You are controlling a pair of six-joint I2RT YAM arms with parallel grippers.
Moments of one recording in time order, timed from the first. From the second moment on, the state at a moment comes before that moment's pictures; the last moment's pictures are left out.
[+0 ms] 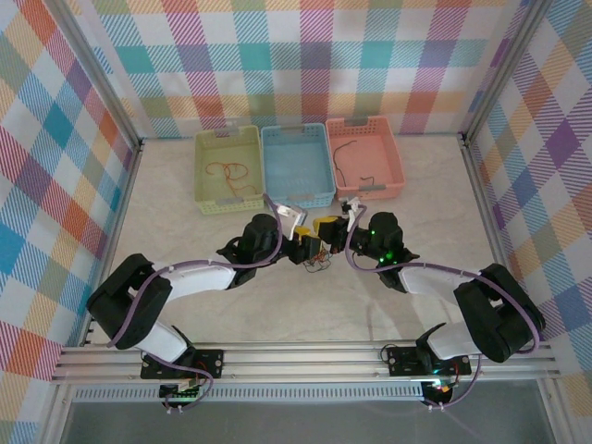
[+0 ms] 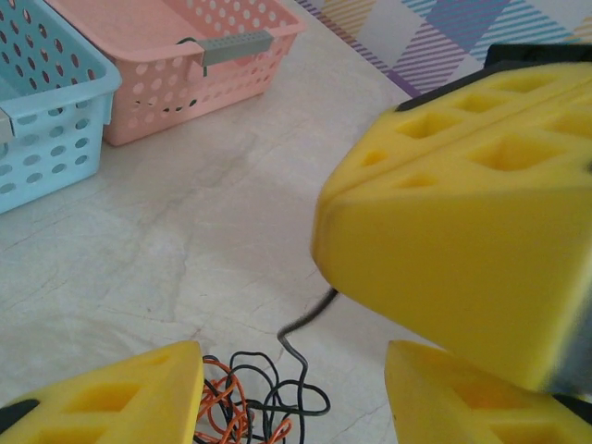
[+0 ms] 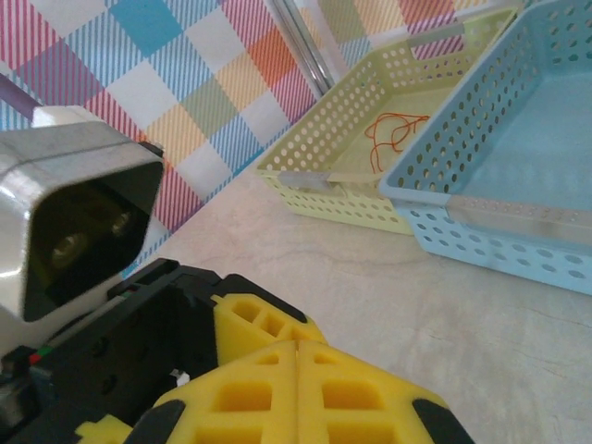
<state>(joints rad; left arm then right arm) -0.76 1.52 0.69 0.46 0.22 -0.32 0.58 1.39 0.50 0.75 -0.47 0.44</state>
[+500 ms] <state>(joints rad) -0.76 1.55 0.66 0.56 0.20 -0.30 0.61 1.40 0.51 0.78 -0.56 0.44</state>
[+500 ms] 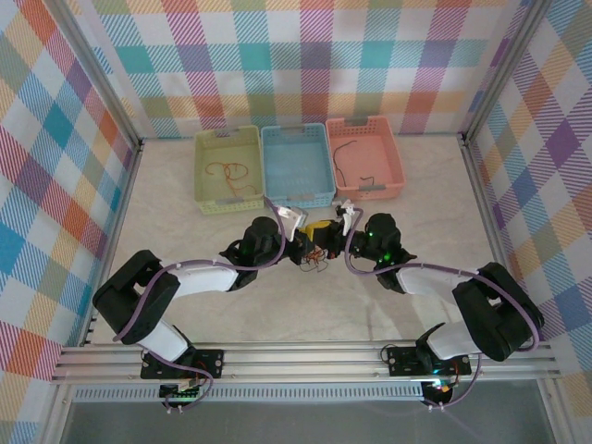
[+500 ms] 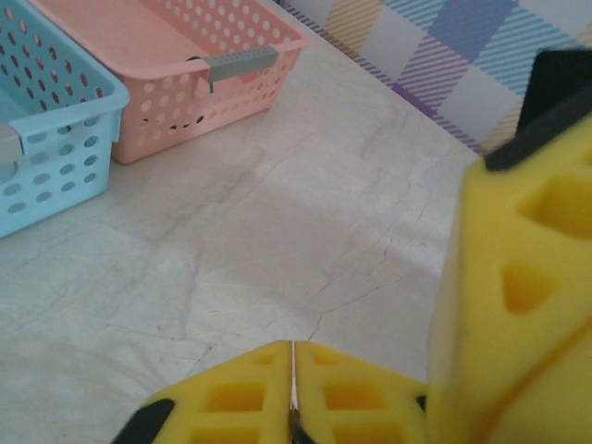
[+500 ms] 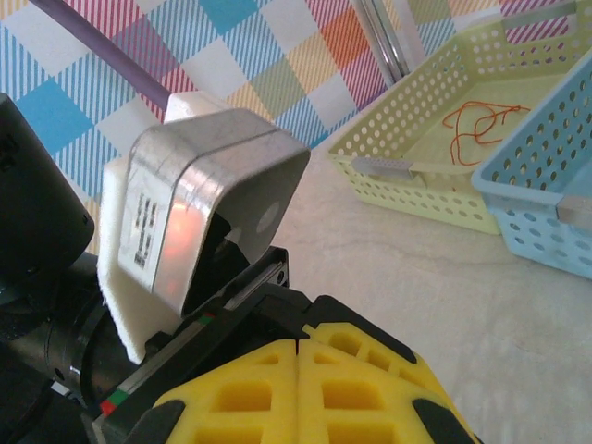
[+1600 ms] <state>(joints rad) -0.76 1.16 0.63 0.31 0.12 -0.45 0.69 1.37 0.47 0.77 -0.59 0.17</state>
